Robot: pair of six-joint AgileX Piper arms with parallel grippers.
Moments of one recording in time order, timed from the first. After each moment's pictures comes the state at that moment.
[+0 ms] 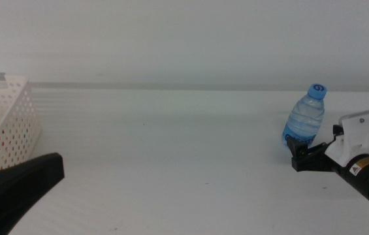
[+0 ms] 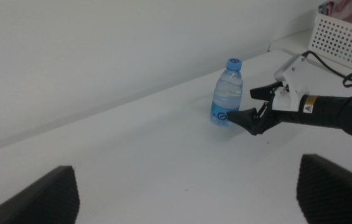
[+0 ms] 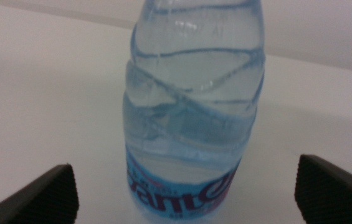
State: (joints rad) left arm -0.50 0.46 -0.74 -0.28 0.68 0.13; right arm 0.13 1.81 -0.46 -0.01 -0.85 -0.13
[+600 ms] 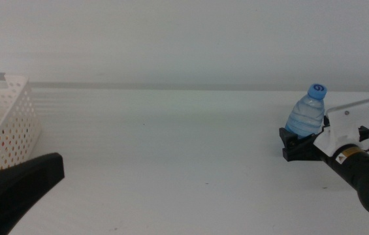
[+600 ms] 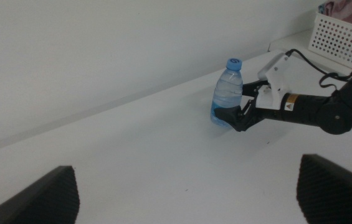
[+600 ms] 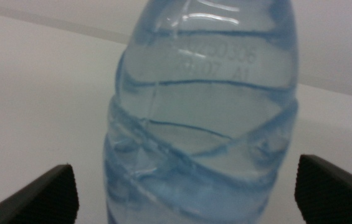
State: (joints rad) left arm -0.50 0.46 -0.74 -0.28 0.68 0.13; right arm 0.13 1.95 -0.58 -0.01 -0.89 -0.17
